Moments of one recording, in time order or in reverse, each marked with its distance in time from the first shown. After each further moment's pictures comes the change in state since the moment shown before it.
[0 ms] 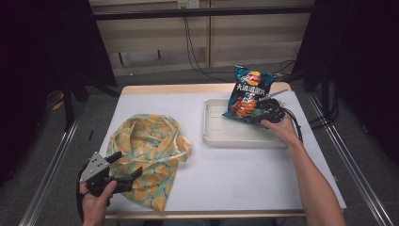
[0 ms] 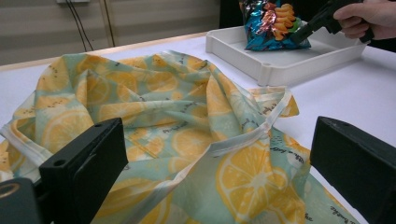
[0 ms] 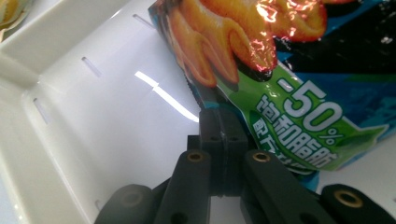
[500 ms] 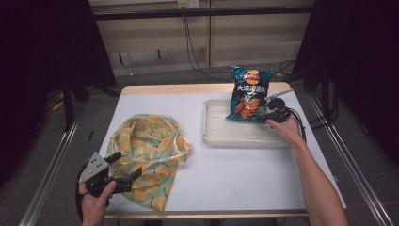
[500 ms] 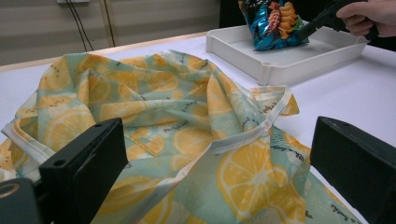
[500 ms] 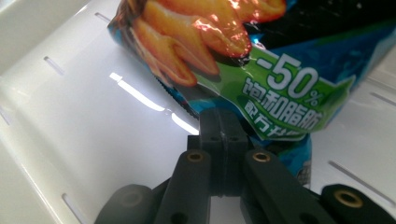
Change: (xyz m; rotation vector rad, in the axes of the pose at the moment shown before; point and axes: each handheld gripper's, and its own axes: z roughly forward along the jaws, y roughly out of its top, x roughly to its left) left arm 0.000 0.000 -0.001 0.014 0.005 0.008; right arm -0.011 -0.007 -0.012 -0.006 -0.099 0.036
